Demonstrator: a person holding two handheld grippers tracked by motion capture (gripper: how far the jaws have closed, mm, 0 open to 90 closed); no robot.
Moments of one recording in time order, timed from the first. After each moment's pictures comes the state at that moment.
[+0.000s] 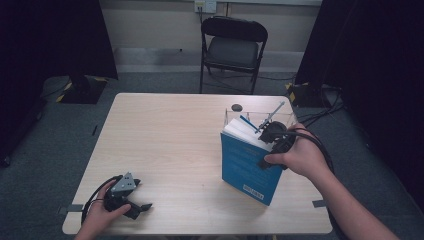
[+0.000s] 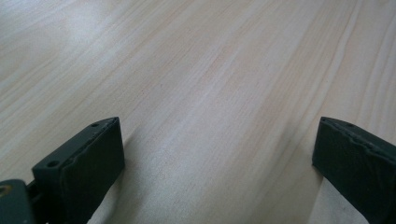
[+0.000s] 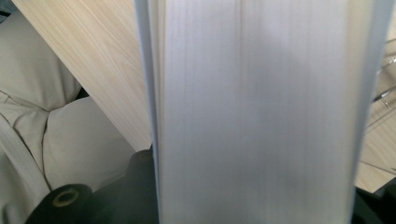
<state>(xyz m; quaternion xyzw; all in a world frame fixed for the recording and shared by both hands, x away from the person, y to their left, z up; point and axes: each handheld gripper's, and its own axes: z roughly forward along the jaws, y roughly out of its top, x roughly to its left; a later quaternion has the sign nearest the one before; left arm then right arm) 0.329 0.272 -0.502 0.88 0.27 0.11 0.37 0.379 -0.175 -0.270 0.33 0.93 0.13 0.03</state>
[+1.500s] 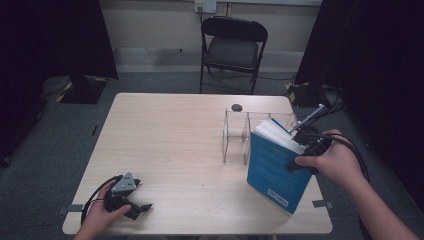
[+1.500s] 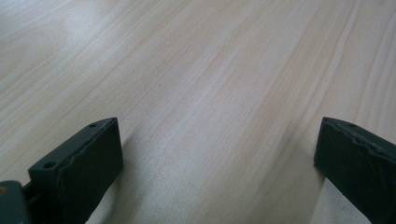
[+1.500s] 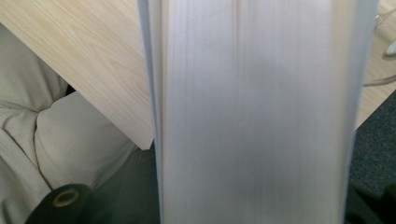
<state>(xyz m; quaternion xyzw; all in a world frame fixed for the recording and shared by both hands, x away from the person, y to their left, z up) 0.329 0.272 -0.502 0.88 0.27 0.11 0.37 0.368 -0.245 -0.268 0.41 0.90 0.13 0.03</state>
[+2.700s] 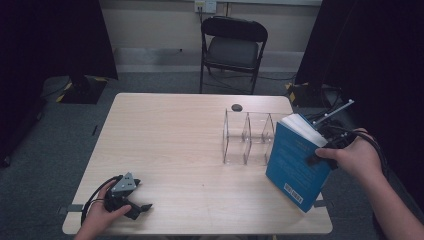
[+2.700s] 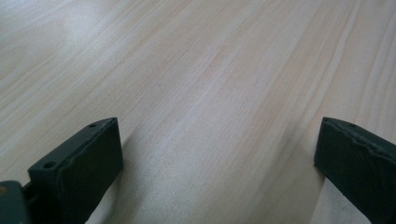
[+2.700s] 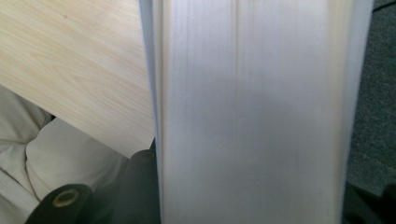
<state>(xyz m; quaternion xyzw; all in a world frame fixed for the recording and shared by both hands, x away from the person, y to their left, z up) 0.329 0.272 -0.502 0.88 0.27 0.11 0.37 0.378 -0.298 -0.264 0.51 0.85 0.14 0.04</state>
